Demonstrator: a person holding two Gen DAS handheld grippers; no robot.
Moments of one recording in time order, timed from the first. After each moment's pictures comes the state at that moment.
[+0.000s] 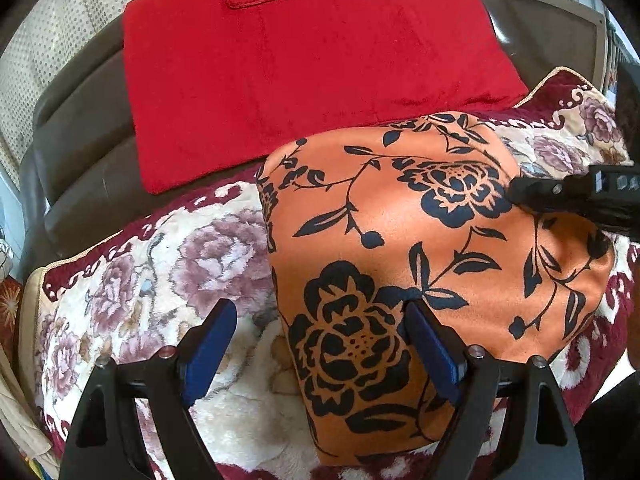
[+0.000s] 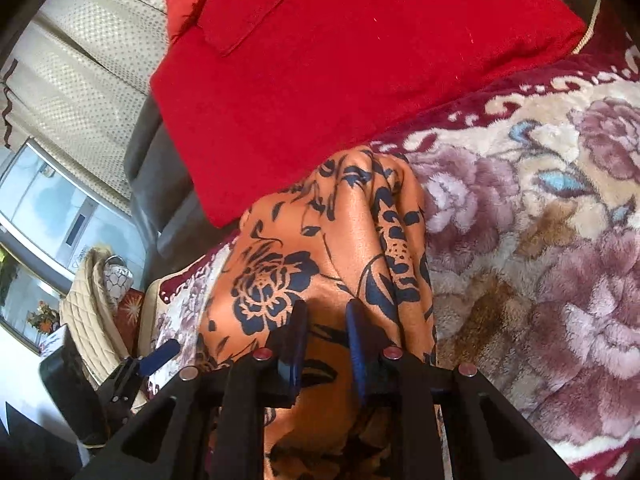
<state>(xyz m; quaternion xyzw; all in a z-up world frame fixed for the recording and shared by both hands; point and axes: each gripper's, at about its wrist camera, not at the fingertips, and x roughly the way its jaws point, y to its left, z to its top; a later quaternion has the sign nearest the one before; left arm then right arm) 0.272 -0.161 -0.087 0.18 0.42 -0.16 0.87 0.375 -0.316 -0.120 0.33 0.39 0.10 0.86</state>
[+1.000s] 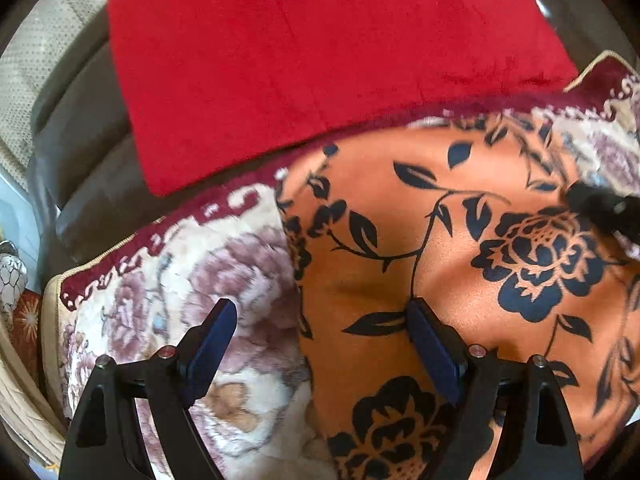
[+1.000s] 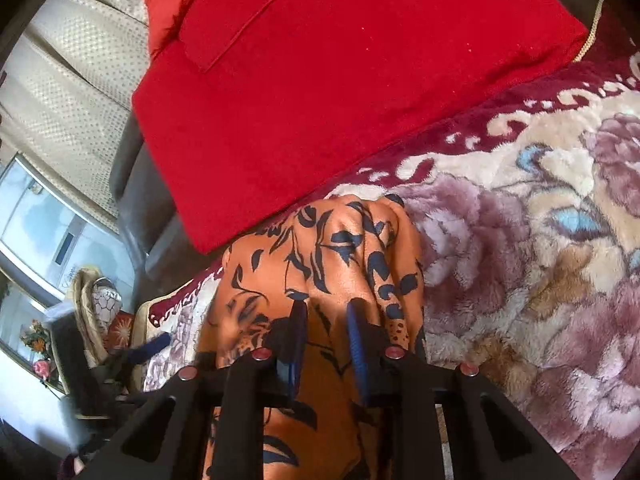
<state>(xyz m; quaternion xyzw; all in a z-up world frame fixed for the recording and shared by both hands) 0.351 -0.186 -0.101 0.22 0.47 -0.10 0.85 0.418 -0.333 -0.126 0.34 0.39 0.07 0.85</state>
